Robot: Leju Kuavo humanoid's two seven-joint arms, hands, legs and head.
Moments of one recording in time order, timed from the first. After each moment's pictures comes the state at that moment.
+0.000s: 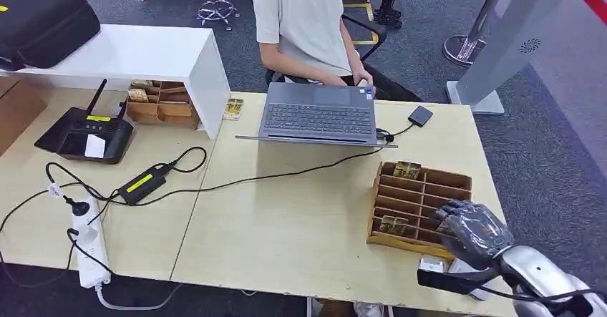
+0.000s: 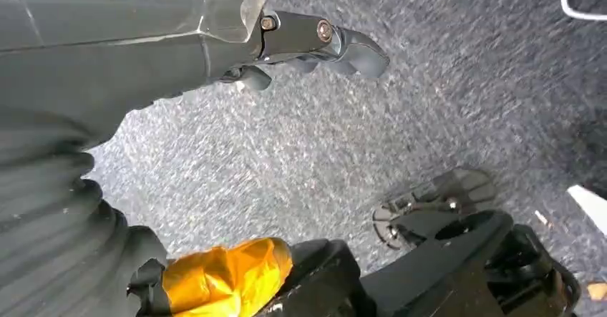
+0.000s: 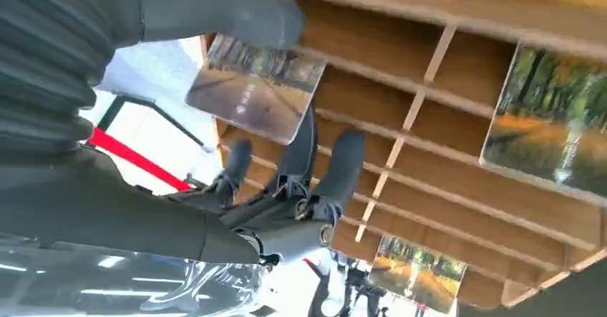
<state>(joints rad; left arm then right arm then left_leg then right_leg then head) -0.06 -0.22 0.67 -0.20 -1.13 -0.05 -0.10 -0.20 -0.72 0.59 -1.54 0.95 -0.09 -0.06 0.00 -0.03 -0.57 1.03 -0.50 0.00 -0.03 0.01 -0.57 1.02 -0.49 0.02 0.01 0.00</state>
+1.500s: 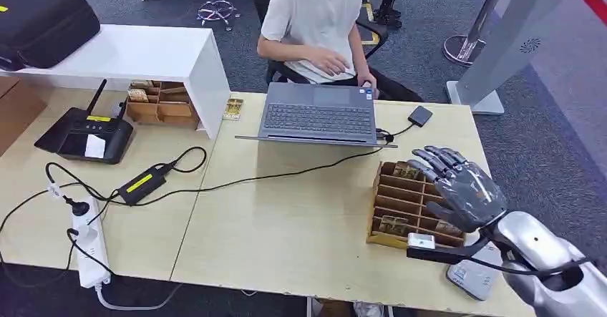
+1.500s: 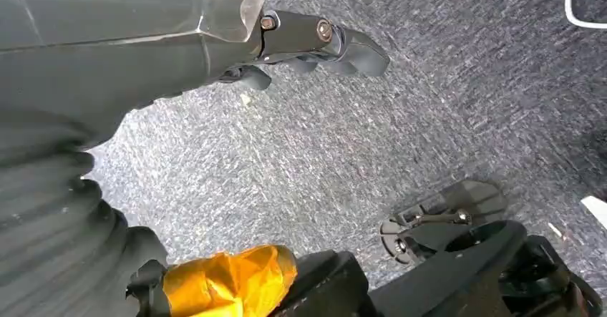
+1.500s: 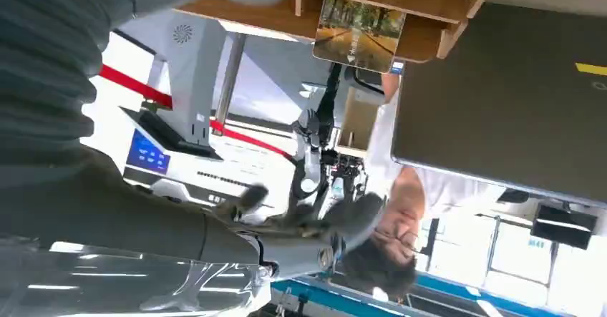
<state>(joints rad) -0.06 -0.23 0.67 -0.20 -1.17 -0.03 -0.09 -0.37 -0.67 0.63 -1.59 1.00 -0.21 -0.12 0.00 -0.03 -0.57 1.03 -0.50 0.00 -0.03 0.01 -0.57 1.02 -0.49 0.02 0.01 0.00</state>
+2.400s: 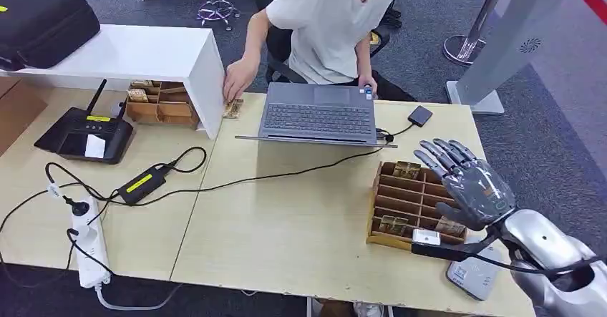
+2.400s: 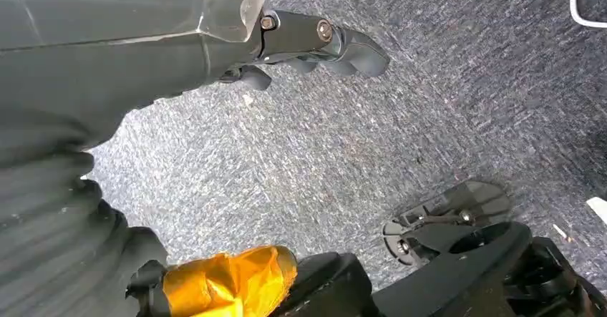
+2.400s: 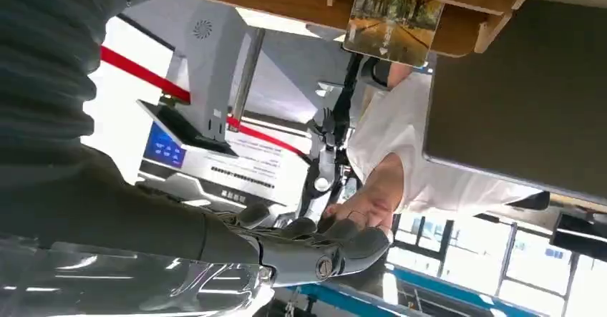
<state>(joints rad) -0.06 -0.23 0.67 -0.20 -1.18 -0.02 -0.08 -0.38 -0.71 0.63 -1.62 1.00 -0.18 -0.07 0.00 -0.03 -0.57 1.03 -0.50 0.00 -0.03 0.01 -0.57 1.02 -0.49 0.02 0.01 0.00</state>
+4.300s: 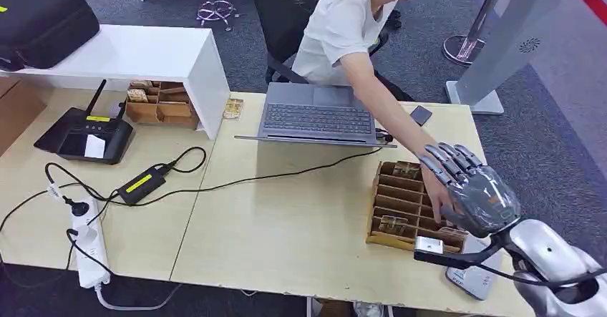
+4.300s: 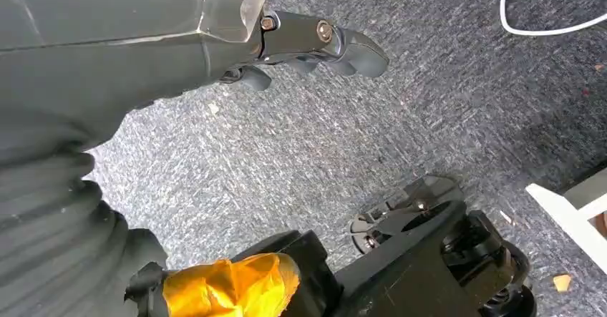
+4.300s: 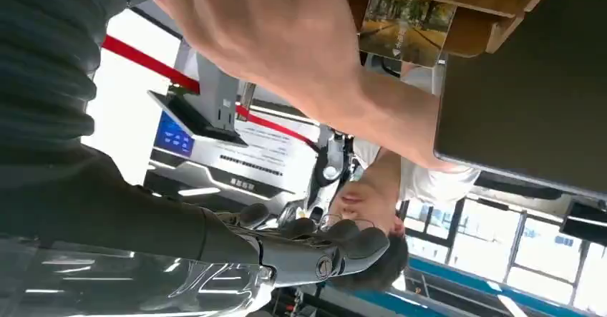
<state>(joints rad) -0.07 -0.24 0.67 -0.20 -1.21 -0.01 -0.17 -0.31 -0.71 0.58 -1.65 1.05 -0.23 -0.06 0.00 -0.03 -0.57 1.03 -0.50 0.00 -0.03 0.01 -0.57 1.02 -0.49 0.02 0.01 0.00</state>
